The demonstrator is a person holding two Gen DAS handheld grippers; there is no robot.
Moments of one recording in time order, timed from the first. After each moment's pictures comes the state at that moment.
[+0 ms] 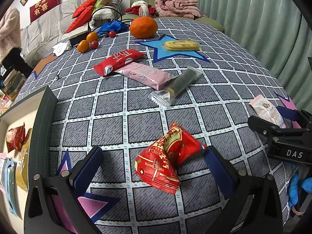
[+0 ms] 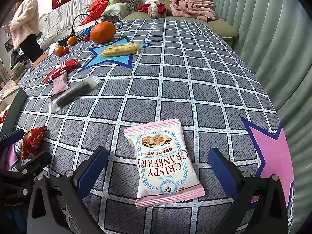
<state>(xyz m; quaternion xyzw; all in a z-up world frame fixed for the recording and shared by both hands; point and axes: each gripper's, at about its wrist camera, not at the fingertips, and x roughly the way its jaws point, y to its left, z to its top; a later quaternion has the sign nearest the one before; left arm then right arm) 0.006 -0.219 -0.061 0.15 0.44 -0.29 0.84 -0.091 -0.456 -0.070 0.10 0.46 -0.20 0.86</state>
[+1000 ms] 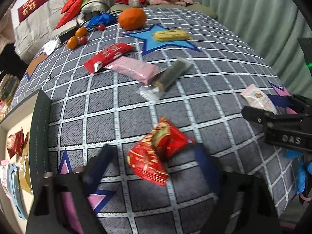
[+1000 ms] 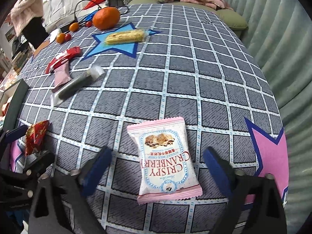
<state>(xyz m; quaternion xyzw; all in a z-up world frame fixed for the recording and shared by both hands) 0.004 -0.230 -0.050 0.19 0.48 -0.31 0.80 -0.073 -0.459 -0.060 0.10 0.52 -0.16 0.83</state>
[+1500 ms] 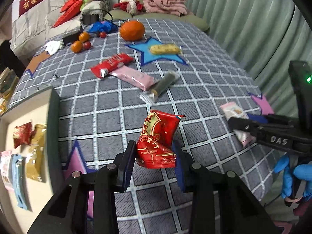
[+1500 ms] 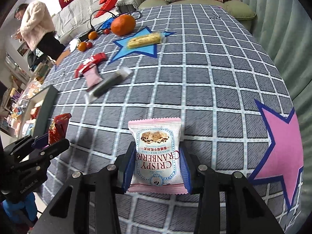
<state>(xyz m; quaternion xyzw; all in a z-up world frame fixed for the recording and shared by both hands) -0.007 -0.191 -0.009 0.13 0.47 -0.35 0.80 -0.099 -0.444 -0.040 0.19 0.50 -0.10 0.84</state>
